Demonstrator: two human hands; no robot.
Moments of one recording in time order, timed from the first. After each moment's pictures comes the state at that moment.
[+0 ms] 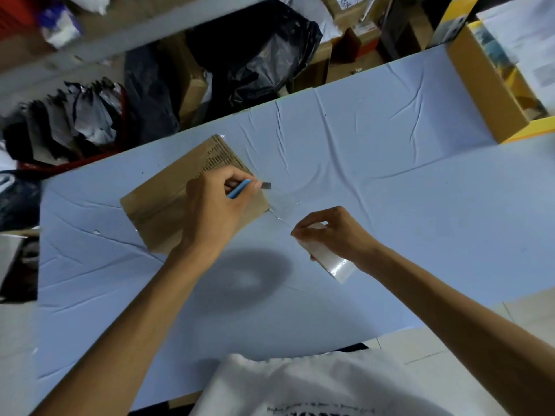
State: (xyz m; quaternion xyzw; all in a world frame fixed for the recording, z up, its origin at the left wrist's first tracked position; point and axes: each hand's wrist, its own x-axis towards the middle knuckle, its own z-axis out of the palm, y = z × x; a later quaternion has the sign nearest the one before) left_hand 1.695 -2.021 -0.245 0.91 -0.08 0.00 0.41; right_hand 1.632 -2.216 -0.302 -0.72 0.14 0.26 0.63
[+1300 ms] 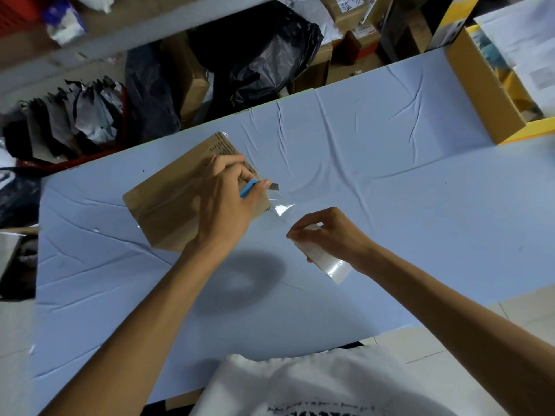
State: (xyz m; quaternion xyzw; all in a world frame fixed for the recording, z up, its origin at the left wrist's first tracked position) left_hand 1.698 -2.022 -0.265 0.93 -0.07 -0.02 0.37; right_hand 1.630 -2.208 -0.300 -0.74 0.12 0.26 0.61
